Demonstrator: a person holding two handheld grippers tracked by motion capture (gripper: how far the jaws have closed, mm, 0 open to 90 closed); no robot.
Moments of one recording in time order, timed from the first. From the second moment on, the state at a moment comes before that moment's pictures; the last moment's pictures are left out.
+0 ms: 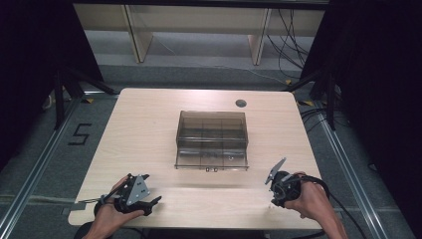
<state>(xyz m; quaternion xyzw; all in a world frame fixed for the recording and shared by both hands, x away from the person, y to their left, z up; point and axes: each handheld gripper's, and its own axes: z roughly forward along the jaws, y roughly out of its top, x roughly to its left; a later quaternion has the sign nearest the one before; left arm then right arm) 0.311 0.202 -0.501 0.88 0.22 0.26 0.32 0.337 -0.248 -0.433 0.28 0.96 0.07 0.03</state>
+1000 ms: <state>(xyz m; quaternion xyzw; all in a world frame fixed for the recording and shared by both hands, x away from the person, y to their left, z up) 0.311 0.202 -0.500 0.88 0.22 0.26 0.32 0.348 -0.226 -0.474 0.24 0.97 -0.01 0.02</state>
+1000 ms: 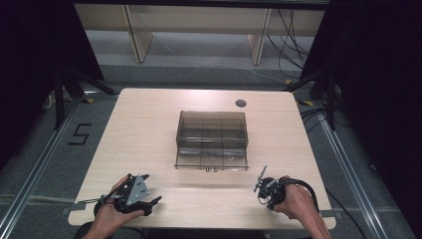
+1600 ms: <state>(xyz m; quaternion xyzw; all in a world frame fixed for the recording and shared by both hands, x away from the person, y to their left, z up) 0.311 0.202 -0.501 0.88 0.22 0.26 0.32 0.355 -0.231 -0.458 0.25 0.97 0.00 0.01</state>
